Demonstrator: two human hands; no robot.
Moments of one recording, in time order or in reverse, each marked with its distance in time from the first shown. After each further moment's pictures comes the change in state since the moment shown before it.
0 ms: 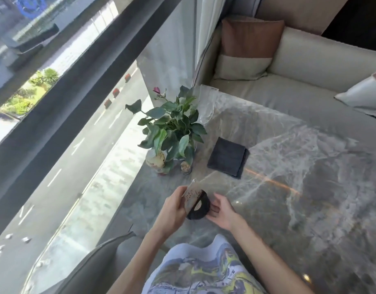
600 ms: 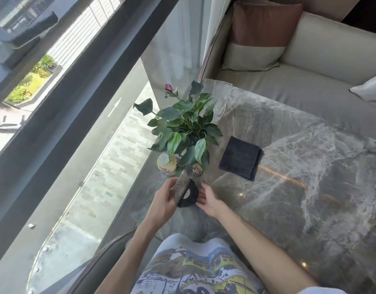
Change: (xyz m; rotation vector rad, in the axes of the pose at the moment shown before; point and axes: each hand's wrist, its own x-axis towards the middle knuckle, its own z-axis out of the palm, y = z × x) left_hand 0.044 -0.043 -0.058 -0.122 0.013 -0.070; right_hand 0.054 -0.003 0.096 -0.188 -0.029 -0.024
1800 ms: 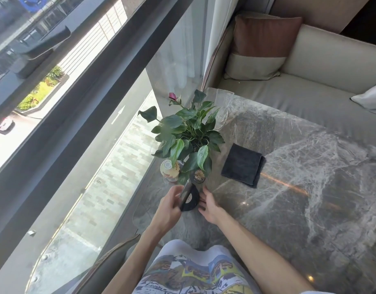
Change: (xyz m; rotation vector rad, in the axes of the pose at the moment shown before) left_hand 0.001 -0.020 0.008 0.006 -0.054 -0.045; right_hand 0.001 0.002 0.007 0.004 -0.001 -0.034
